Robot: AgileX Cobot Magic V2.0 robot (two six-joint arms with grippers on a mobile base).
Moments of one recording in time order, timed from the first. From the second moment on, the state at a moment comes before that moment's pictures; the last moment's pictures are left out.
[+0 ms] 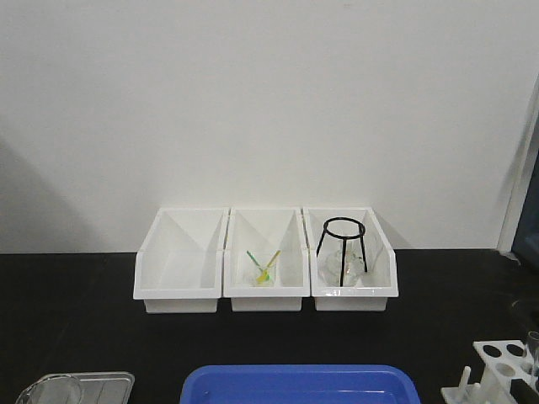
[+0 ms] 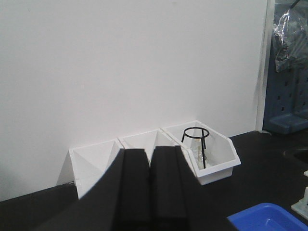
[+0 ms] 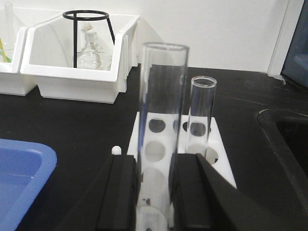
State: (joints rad) left arm -0.59 0.58 -0.74 0.86 0.34 -0.81; right arm -0.36 1.67 -0.26 -0.50 -1.15 0.06
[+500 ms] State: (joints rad) left arm -0.59 0.58 -0.74 0.86 0.34 -0.81; right arm -0.36 1.63 -0.26 -0.47 -1.14 0.14
